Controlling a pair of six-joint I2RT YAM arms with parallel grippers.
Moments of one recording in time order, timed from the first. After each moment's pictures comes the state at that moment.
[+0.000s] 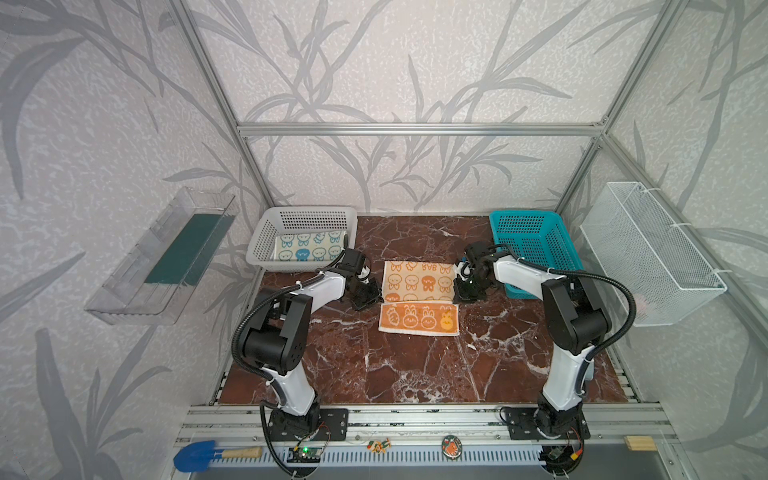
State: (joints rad) left arm -0.25 1.78 1.07 -0.45 0.43 -0.64; right arm 0.36 1.95 1.33 -0.72 -0.36 0.26
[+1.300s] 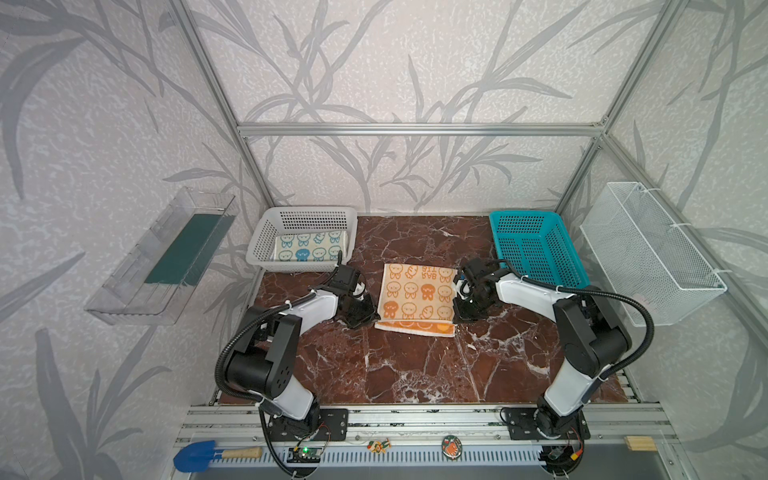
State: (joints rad) left arm -0.27 1.60 0.79 -0.38 0.46 -0.69; right arm 0.45 1.78 1.05 -0.65 -0.36 0.33
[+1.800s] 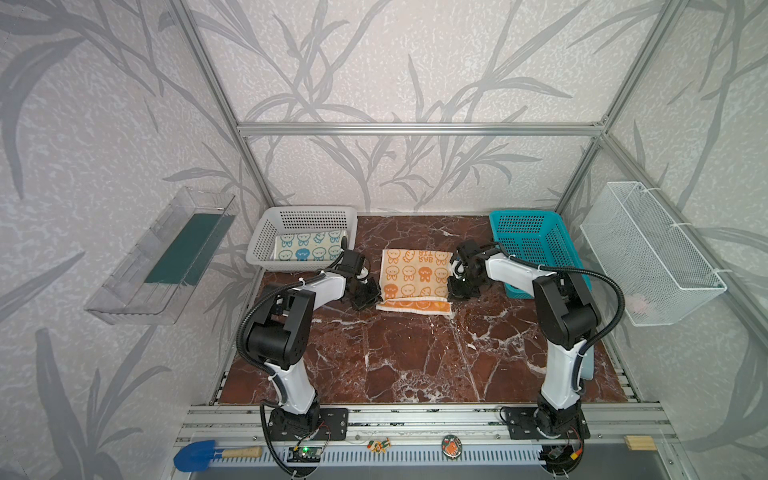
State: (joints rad) left arm -0.25 1.78 1.03 -0.38 0.42 -0.70; right arm 0.39 1.99 1.38 -0.73 -0.34 0.32
